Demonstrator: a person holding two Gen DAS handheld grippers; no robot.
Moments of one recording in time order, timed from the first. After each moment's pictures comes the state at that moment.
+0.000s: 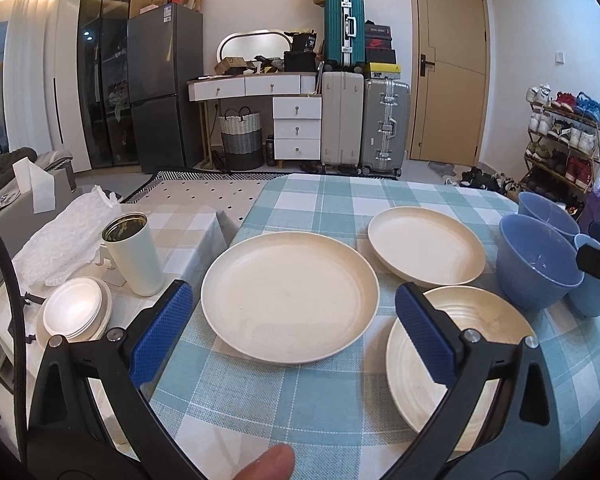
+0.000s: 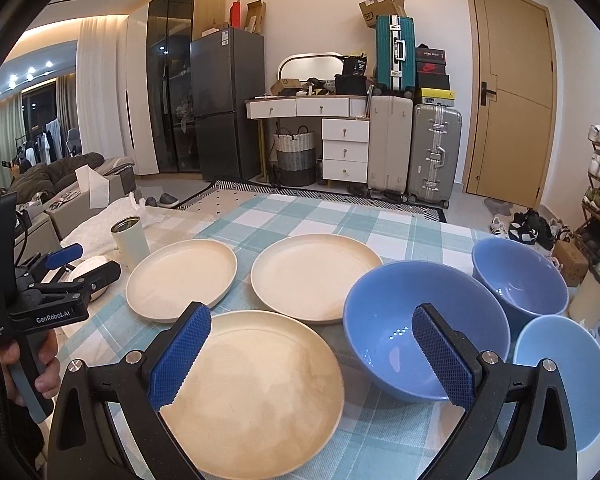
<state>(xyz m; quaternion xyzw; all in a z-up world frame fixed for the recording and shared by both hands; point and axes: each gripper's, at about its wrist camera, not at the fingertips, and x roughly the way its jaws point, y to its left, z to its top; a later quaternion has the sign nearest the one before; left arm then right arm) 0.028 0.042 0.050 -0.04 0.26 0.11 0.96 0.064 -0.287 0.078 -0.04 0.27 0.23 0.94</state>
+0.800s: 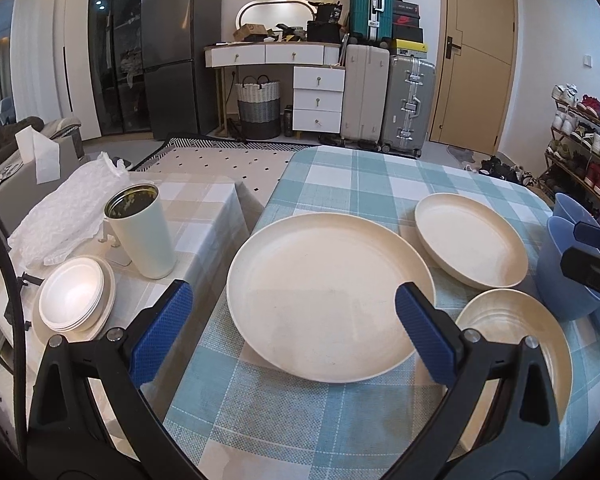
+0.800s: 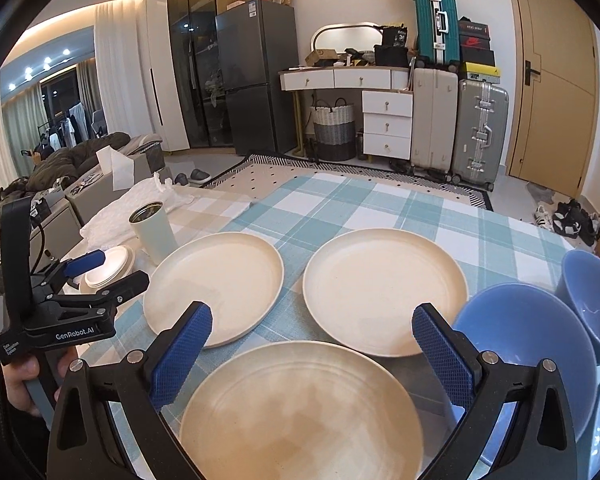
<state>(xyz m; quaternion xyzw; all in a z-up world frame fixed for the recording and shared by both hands) 0.080 0.098 0.020 -0.07 0.31 0.14 0.94 0.131 -0.208 0.057 -0.04 0.32 0.29 0.90</state>
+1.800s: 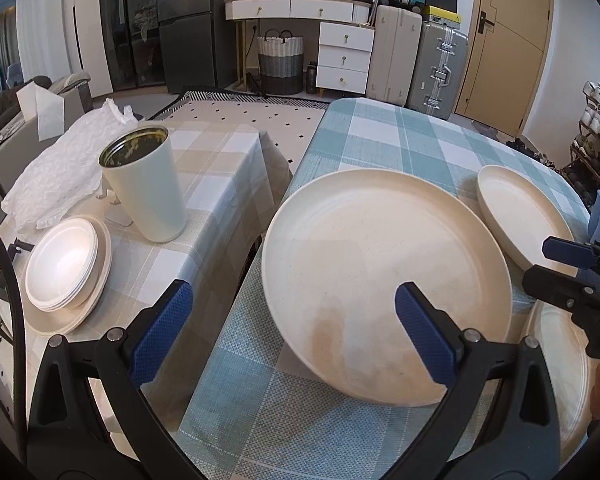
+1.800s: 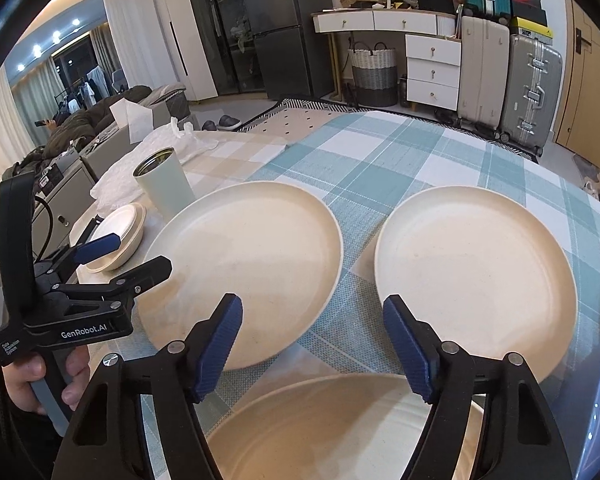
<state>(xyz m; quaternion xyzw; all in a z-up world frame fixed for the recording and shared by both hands) 0.129 0.156 -0.039 -0.10 0.38 0.17 0.90 0.194 -0.117 -0.007 -0.07 0.41 0.35 0.84</state>
